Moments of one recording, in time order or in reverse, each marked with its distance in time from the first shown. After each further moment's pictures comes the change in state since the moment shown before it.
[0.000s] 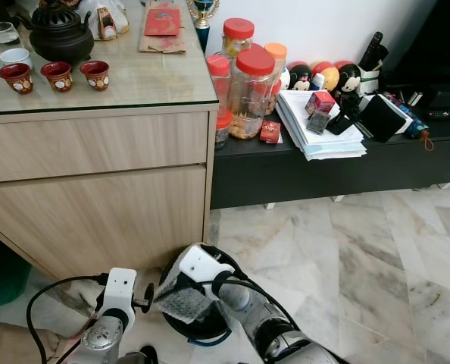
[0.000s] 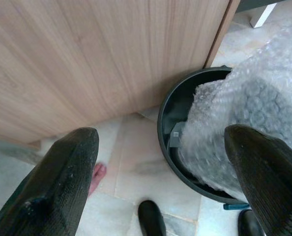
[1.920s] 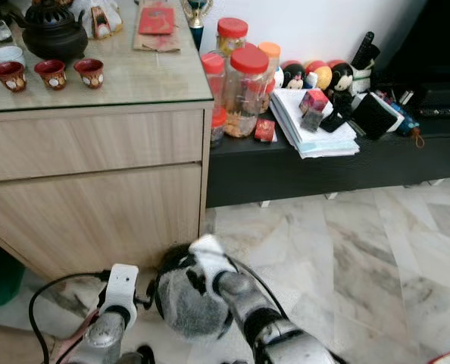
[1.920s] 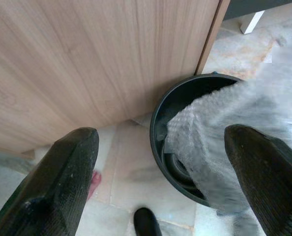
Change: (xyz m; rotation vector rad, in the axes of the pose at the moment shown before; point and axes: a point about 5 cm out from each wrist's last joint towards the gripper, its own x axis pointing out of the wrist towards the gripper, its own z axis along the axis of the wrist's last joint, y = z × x) left arm 0.002 -0.004 0.006 -0.001 -0.020 -0.011; right arm 0.011 0.023 0.027 -0.287 -0.001 0.182
